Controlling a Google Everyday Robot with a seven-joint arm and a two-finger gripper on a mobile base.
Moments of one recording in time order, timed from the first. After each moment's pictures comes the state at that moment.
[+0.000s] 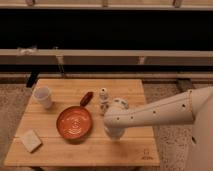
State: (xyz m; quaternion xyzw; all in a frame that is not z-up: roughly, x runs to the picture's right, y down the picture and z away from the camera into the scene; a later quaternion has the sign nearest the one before) arm 0.041 0.259 0.773 -0.27 -0.20 -0.54 0.78
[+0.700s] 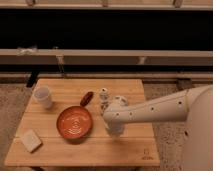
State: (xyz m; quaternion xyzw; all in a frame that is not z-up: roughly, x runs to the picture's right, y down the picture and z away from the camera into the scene) arm 0.043 0.257 0.788 -0.28 -0.20 -0.54 0.77
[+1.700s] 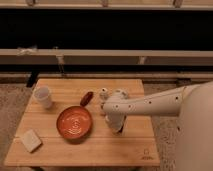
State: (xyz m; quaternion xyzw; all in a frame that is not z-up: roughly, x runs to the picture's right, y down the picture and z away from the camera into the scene) arm 0.047 0.222 0.809 -0.27 -0.20 -0.54 0.77
